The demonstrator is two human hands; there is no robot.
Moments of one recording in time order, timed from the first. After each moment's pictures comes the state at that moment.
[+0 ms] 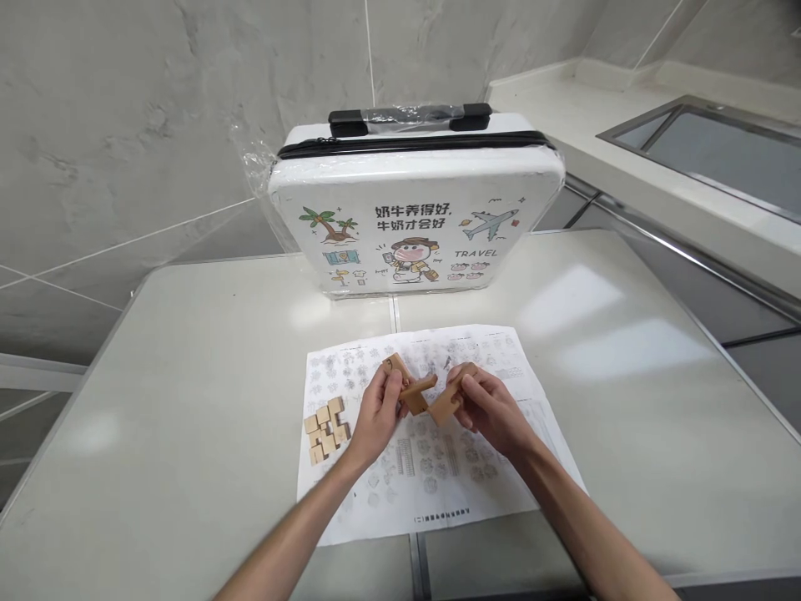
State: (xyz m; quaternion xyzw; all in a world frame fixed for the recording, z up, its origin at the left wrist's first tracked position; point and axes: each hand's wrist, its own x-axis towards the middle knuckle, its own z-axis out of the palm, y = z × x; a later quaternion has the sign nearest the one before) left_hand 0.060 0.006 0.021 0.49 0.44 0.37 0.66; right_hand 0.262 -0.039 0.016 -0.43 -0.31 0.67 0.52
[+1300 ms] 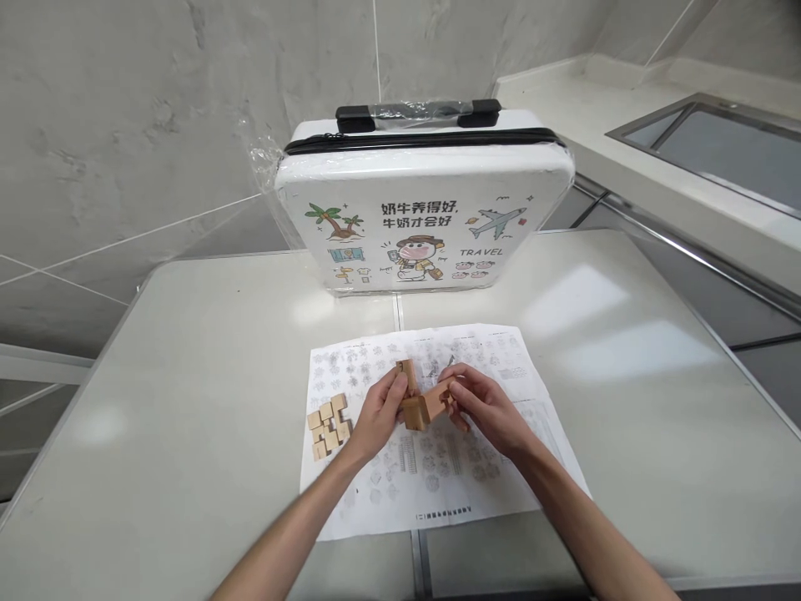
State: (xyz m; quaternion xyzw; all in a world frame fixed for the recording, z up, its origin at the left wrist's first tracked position) left_hand 0.054 0.007 0.020 0.49 0.42 0.32 0.69; right_hand 0.262 -0.039 0.016 -0.42 -0.37 0.68 0.47
